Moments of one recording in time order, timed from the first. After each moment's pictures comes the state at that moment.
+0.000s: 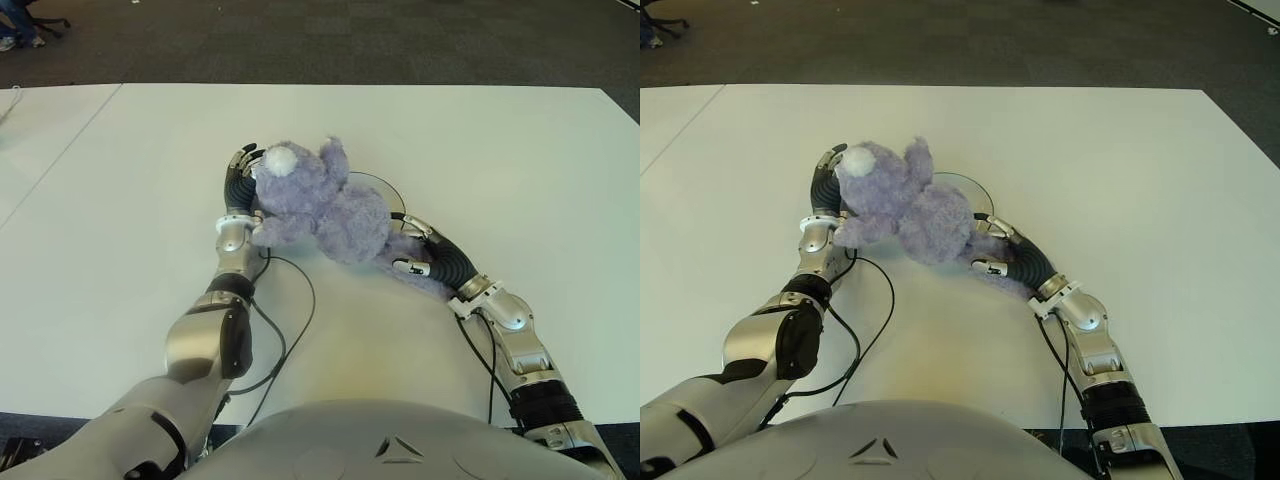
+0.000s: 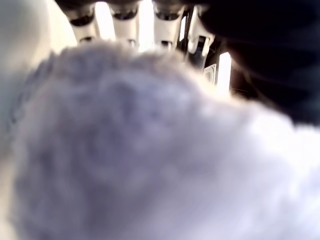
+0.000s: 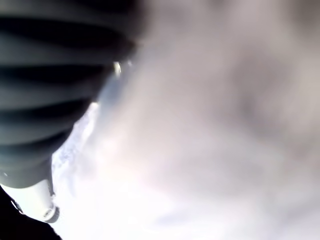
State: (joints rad) left arm -0.57 0.02 0.34 1.18 -0.05 -0.59 -0.03; right arm 0.08 -0.39 0.13 0.14 0.15 -0.32 0.51
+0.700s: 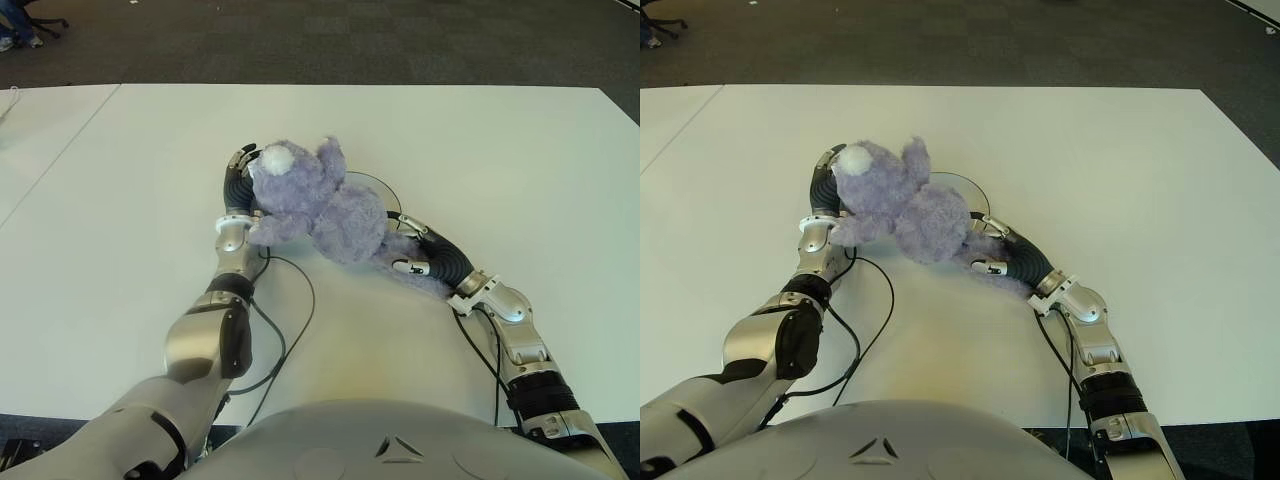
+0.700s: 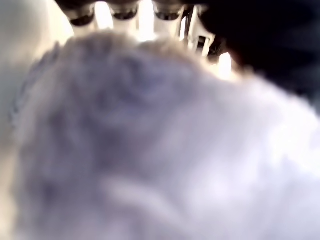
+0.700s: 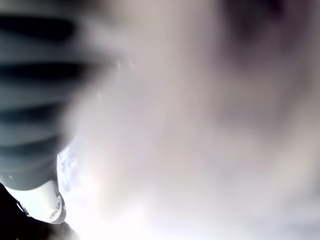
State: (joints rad) left arm -0.57 0.03 0.34 1.18 -0.05 -0.59 -0.03; right arm 0.06 -0.38 0.12 0.17 0.22 -0.31 0.60
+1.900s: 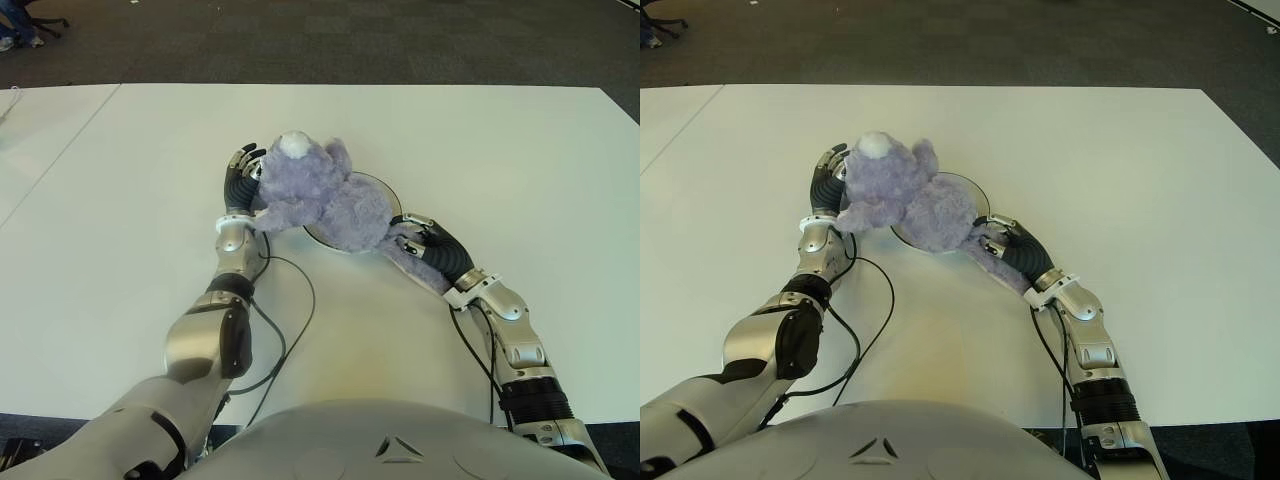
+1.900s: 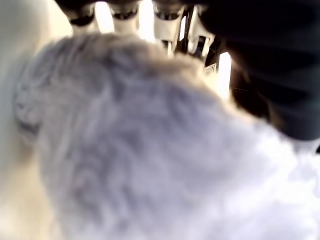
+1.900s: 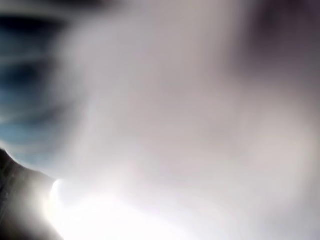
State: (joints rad) left arm -0.57 0.03 0.34 1.18 -0.05 -0.59 -0.03; right arm 0.07 -0.31 0.05 0.05 0.24 -0.09 0.49
